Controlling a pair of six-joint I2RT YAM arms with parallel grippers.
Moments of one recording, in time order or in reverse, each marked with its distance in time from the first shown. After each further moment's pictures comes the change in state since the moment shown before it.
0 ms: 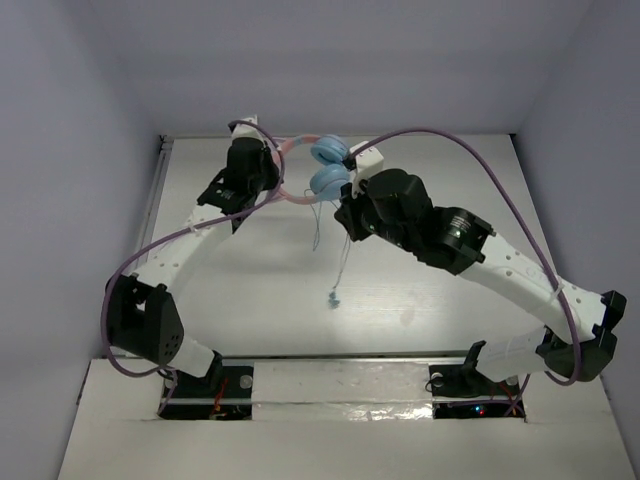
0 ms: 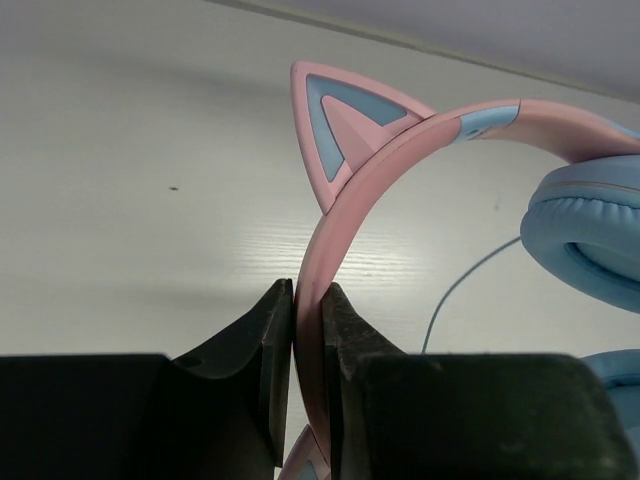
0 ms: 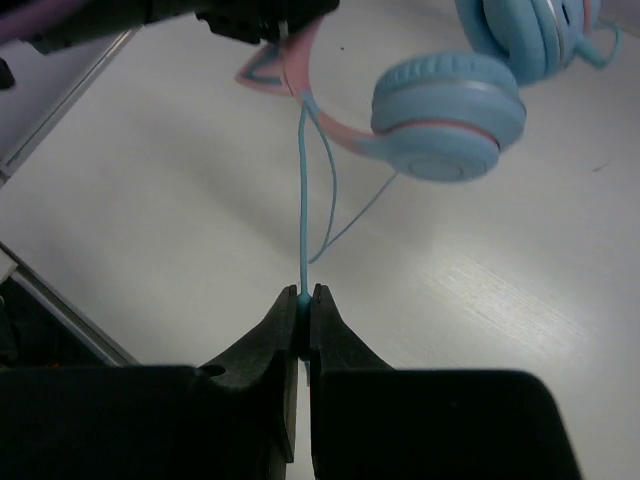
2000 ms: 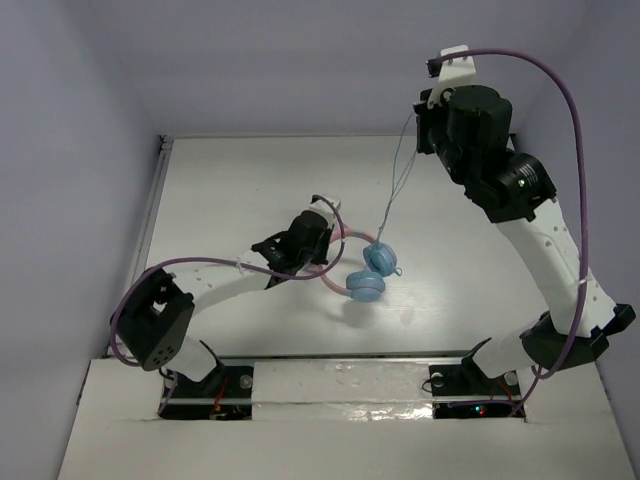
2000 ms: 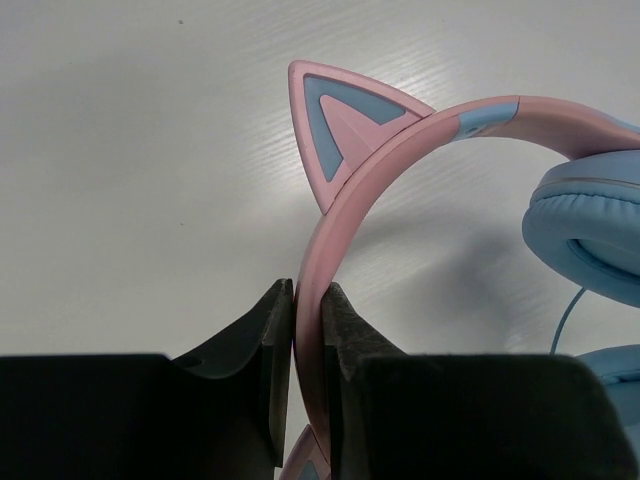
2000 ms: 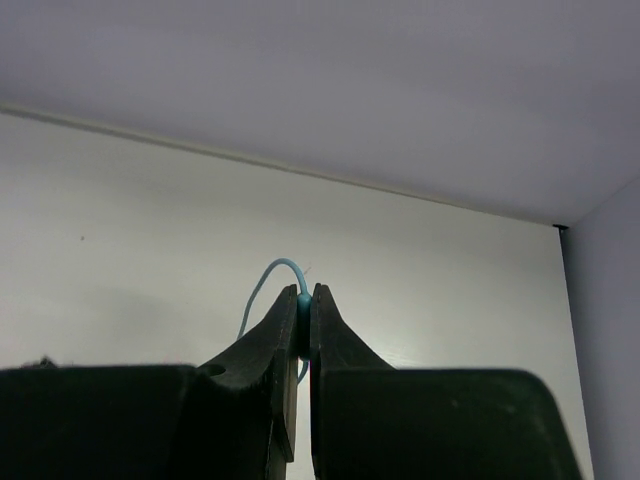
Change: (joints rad) left arm -0.438 0.014 -0.379 0.181 -0.018 0.170; right arm -0.354 0.097 0.471 -0.130 0.188 -0.300
